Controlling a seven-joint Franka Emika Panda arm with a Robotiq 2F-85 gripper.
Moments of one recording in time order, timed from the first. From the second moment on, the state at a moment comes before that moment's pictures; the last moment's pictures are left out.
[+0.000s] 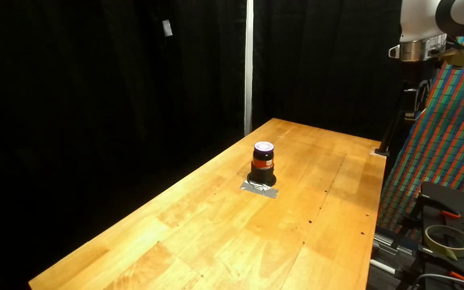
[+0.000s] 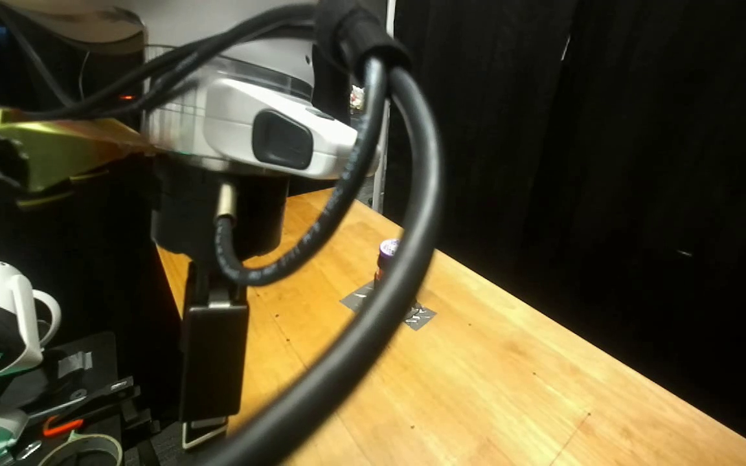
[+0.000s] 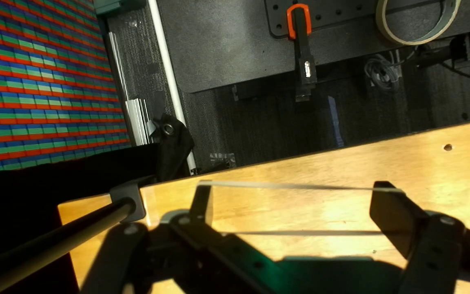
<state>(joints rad) -0.19 -0.43 -0.06 -2.60 -0.25 1.95 0.04</state>
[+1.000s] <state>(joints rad) 0.01 -0.08 0.03 -2.39 -0.05 2.25 0.07</state>
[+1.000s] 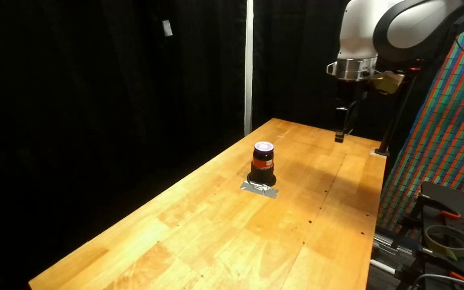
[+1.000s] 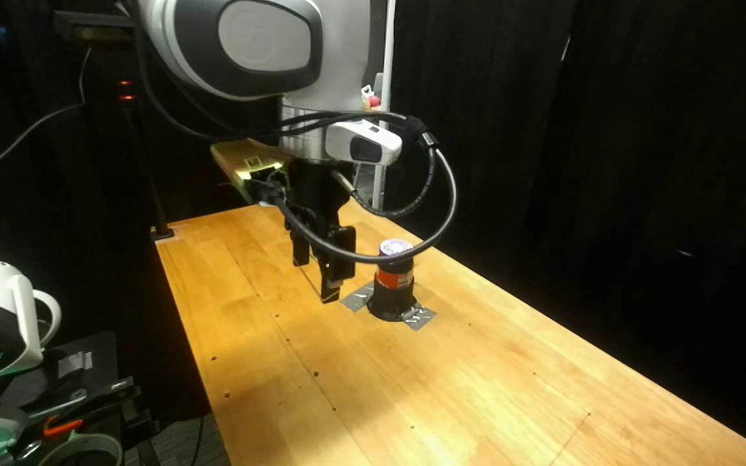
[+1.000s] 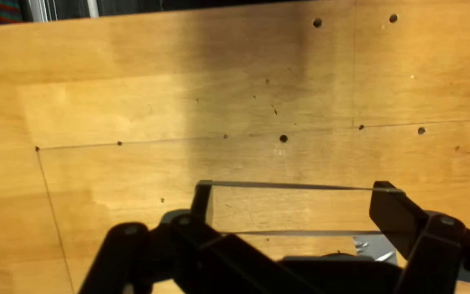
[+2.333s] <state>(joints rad) 0.10 0.48 0.06 -1.85 0.04 2.49 0.13</state>
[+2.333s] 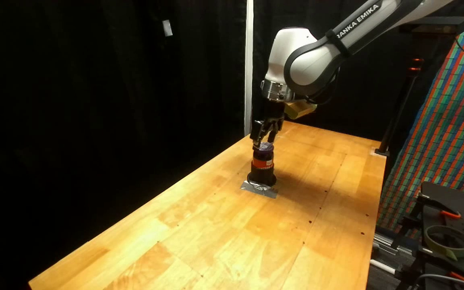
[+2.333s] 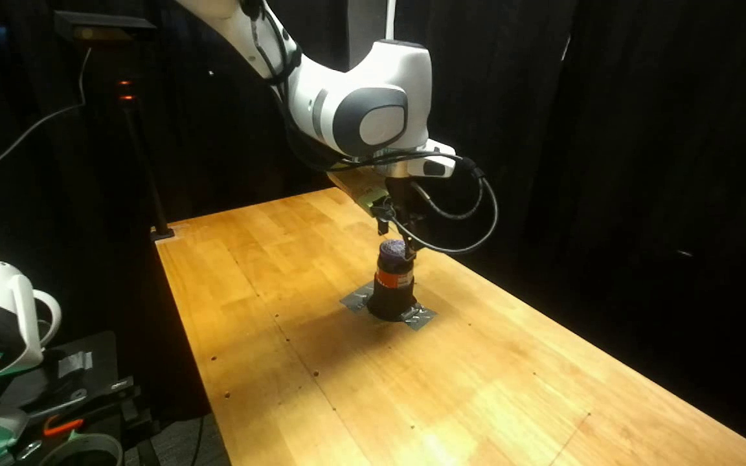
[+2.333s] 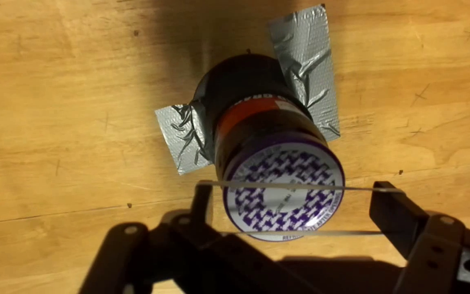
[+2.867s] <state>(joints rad) 0.12 0.58 0.03 -1.75 0.01 2.50 0.15</state>
